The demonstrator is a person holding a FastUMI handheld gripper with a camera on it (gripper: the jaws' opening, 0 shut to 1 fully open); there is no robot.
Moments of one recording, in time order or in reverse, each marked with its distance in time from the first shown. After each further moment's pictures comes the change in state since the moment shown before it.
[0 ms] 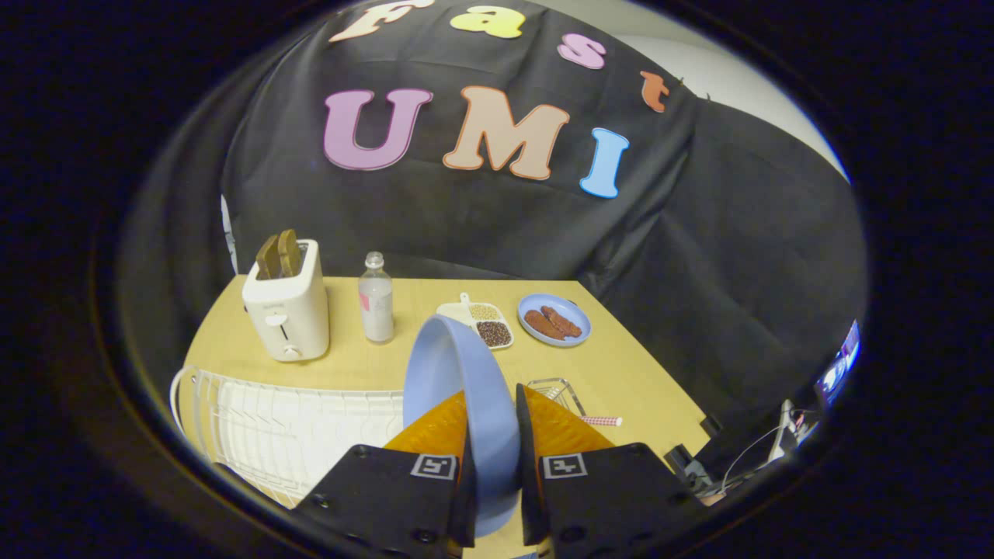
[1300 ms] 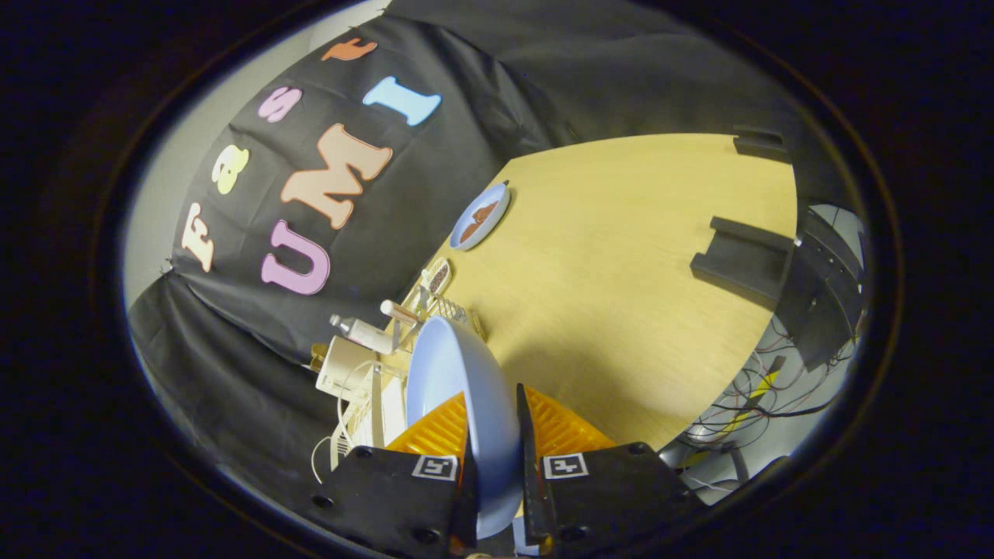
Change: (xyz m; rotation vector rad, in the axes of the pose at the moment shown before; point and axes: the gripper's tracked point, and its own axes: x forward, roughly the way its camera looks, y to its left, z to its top) arm 0.074 -0.215 -0.253 0.872 0.232 0.433
